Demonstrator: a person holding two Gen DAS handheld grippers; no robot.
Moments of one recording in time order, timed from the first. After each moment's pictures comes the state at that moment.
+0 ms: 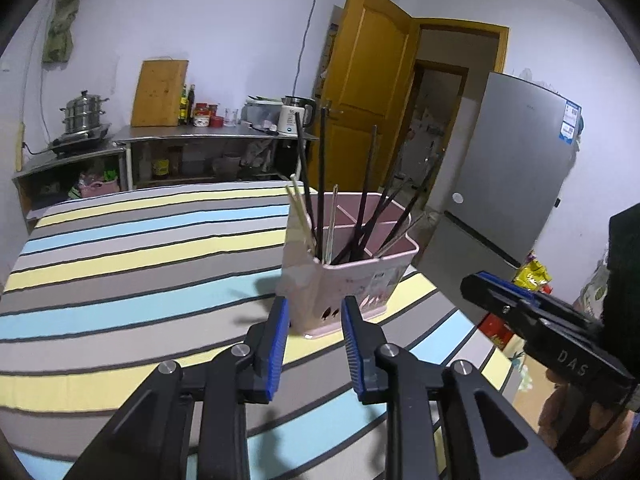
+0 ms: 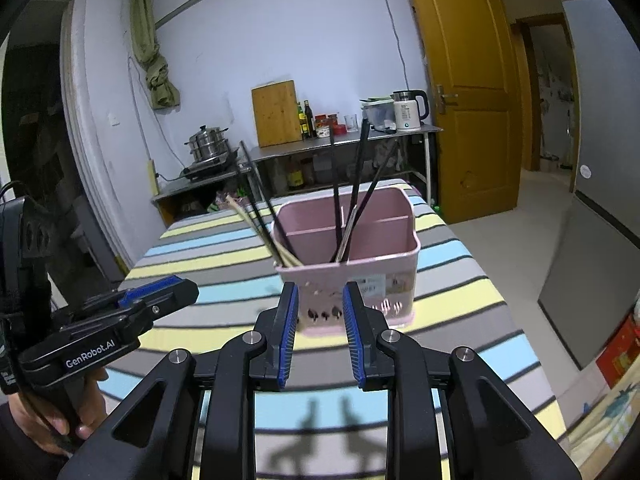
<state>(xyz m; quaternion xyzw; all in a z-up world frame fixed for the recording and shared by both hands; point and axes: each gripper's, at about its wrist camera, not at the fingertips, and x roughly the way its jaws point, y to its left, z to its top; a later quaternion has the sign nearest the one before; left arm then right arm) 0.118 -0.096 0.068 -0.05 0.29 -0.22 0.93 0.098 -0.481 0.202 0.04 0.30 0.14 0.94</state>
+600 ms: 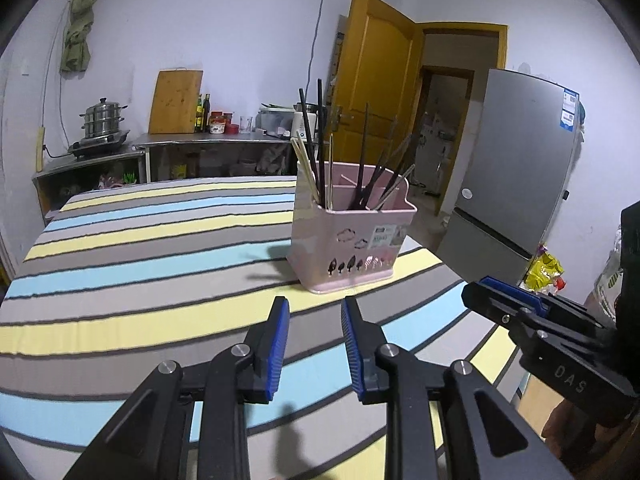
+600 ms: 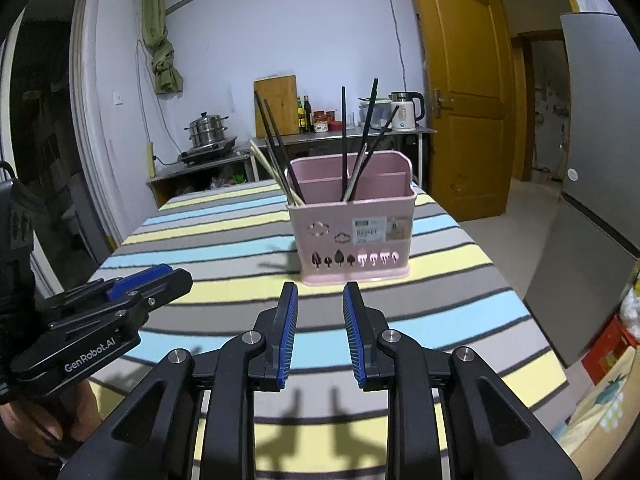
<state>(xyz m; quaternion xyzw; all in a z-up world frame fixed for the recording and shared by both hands) 0.057 -0.094 0.034 -0.03 0.27 -0.19 0.94 0.044 -0.474 0.167 0.01 0.29 0.13 0.95</state>
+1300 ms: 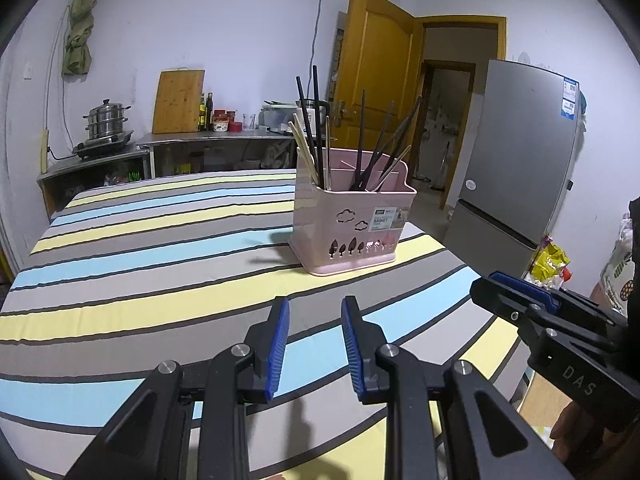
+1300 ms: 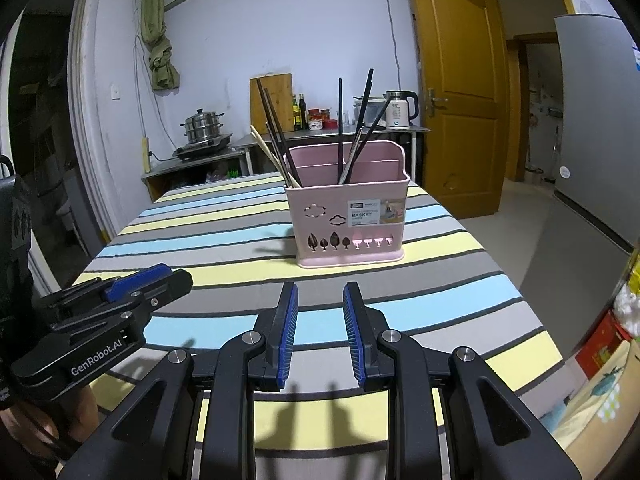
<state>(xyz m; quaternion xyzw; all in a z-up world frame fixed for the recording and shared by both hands) 0.042 -0.098 0.022 -0.02 0.27 -0.18 0.94 0.024 -0.472 0.156 0.00 0.29 0.11 0.95</state>
